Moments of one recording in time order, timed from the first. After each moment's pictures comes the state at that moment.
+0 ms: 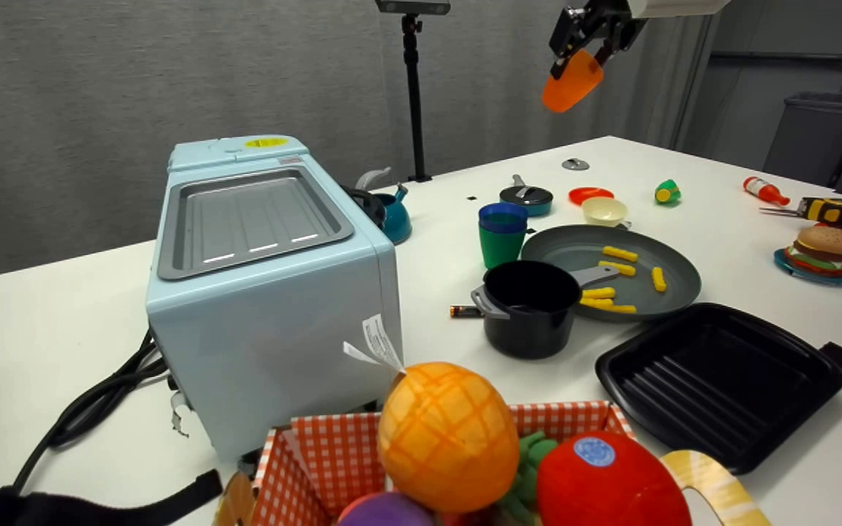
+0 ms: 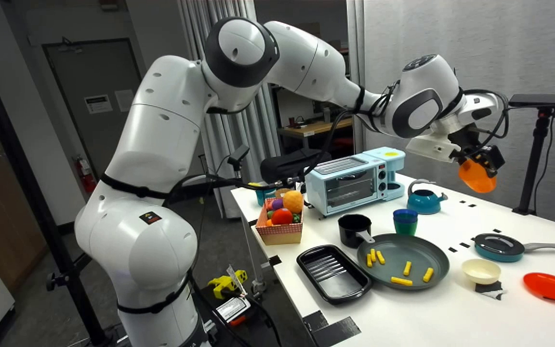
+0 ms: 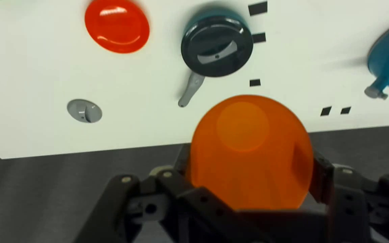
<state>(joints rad) 0.40 0.61 -0.61 -1.64 0.40 2.70 -0.03</state>
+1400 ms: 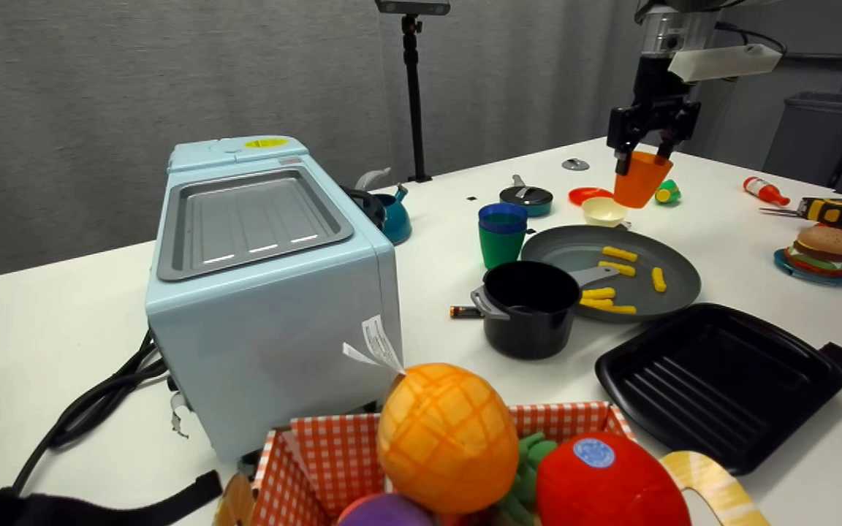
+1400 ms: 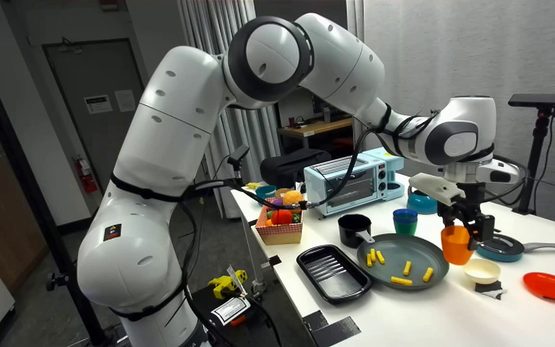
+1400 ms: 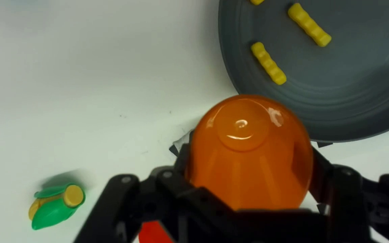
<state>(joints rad) -0.05 0.62 -0.19 -1.65 0.11 2.27 0.13</state>
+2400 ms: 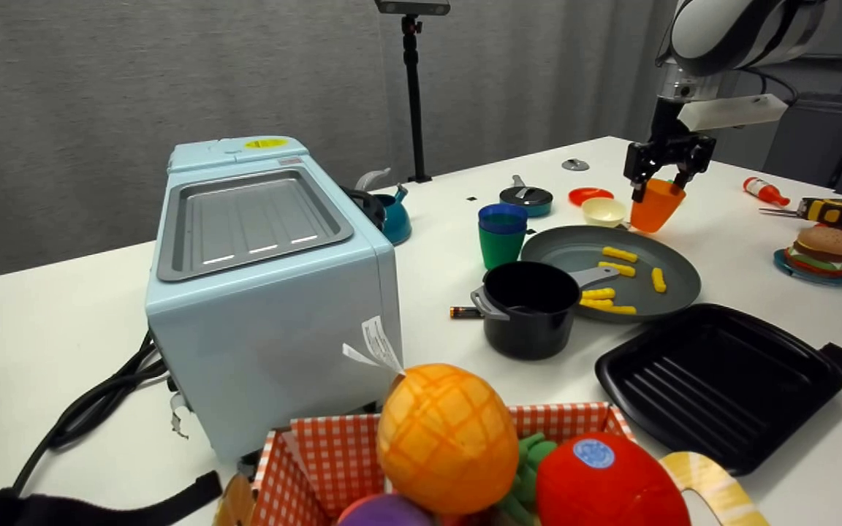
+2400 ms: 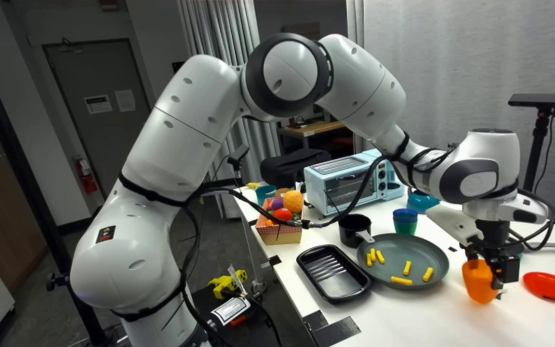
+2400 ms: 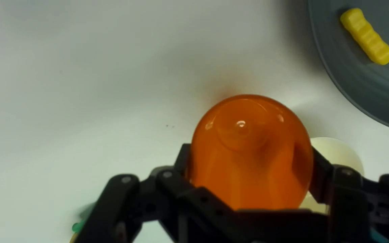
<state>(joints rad) -0.13 0.72 -0.19 -1.67 0.11 2.42 0.16</state>
